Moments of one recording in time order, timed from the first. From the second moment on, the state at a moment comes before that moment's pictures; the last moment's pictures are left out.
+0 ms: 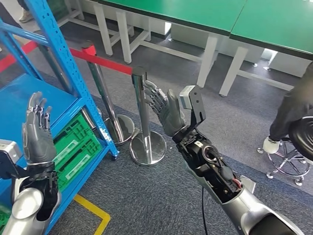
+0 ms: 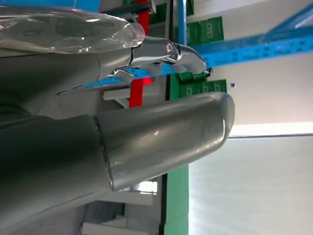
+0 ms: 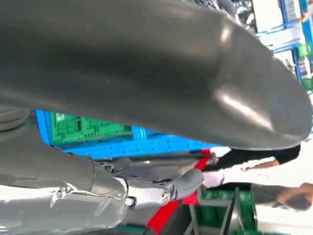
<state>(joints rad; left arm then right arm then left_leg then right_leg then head) -0.33 0.07 -0.45 -1.59 0.19 0.37 -0.25 -0.40 -0.07 0.53 -1.52 -0.33 -0.02 -0.07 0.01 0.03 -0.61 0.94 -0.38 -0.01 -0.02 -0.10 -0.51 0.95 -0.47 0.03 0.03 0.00</state>
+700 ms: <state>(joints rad) -0.33 0.07 -0.45 -1.59 0.19 0.36 -0.25 -0.41 -0.07 0.52 -1.52 -0.32 -0.01 -0.07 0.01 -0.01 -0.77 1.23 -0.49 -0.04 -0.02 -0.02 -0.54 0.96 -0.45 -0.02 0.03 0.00</state>
